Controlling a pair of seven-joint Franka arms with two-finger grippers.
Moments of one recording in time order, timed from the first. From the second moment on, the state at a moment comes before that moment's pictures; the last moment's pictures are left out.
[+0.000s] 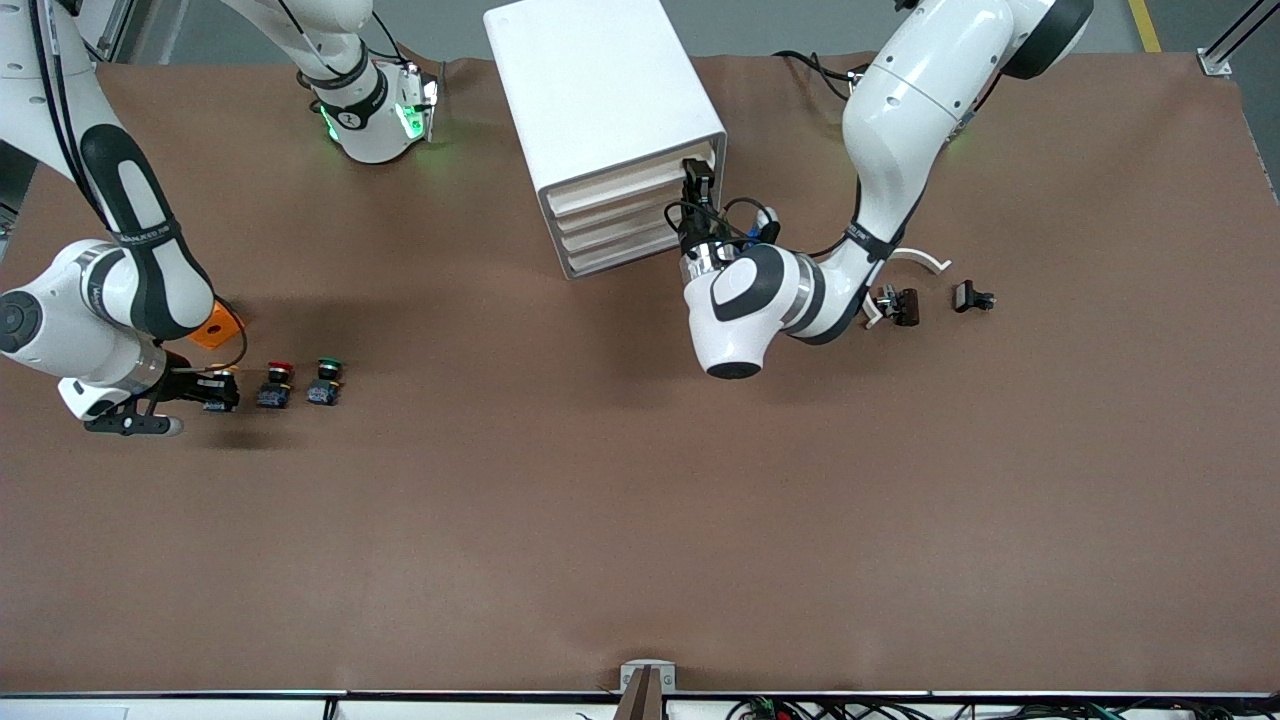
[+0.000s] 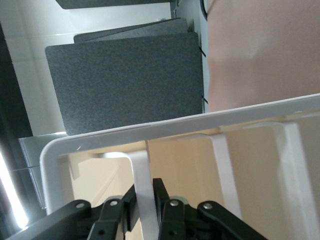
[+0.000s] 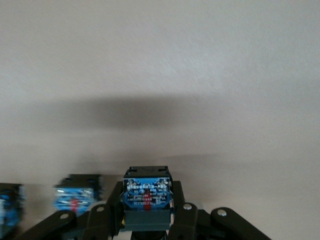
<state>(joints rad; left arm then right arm) -0.46 0.76 -0.21 -1.51 -0.78 1.17 -2.14 -0.29 0.45 0.00 -2.04 0.00 2.46 -0.23</state>
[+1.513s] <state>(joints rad) -0.37 0.79 -0.13 -1.40 -0.75 1.15 -2.15 0.18 0.26 0.01 -1.71 0.01 1.76 0.83</state>
